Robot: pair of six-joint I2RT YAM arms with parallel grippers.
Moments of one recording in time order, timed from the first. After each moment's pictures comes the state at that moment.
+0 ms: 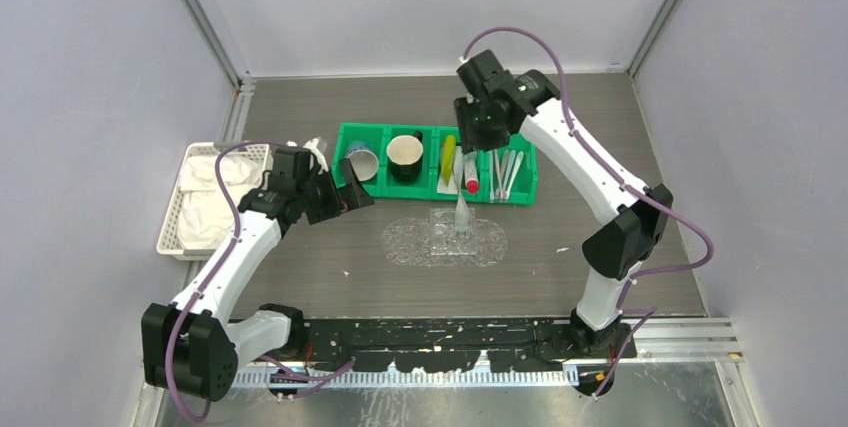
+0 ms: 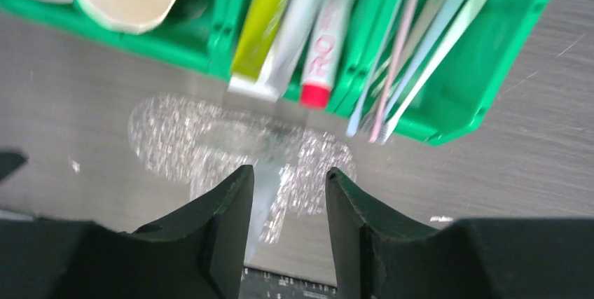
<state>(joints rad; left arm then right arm) -0.21 1.10 0.81 -0.54 0.29 -0.53 0.66 1.80 1.96 -1.24 0.14 0.37</state>
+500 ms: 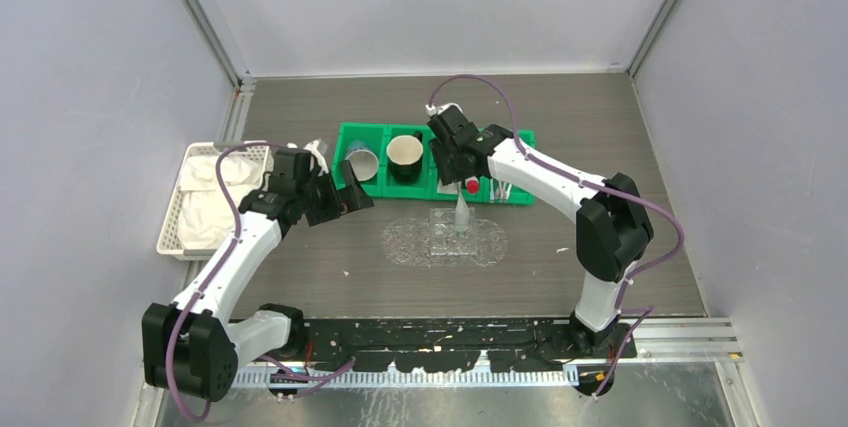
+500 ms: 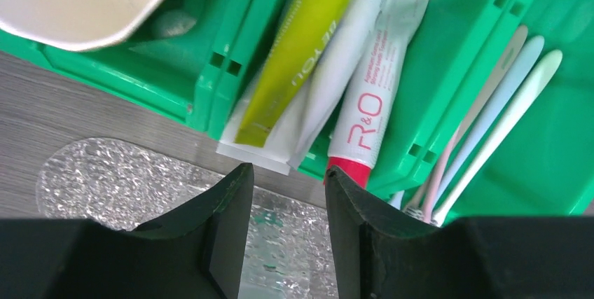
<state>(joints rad) -0.21 1.10 0.80 -0.54 0.29 -0.52 0.70 1.80 1.49 -0.67 0.26 0.26</state>
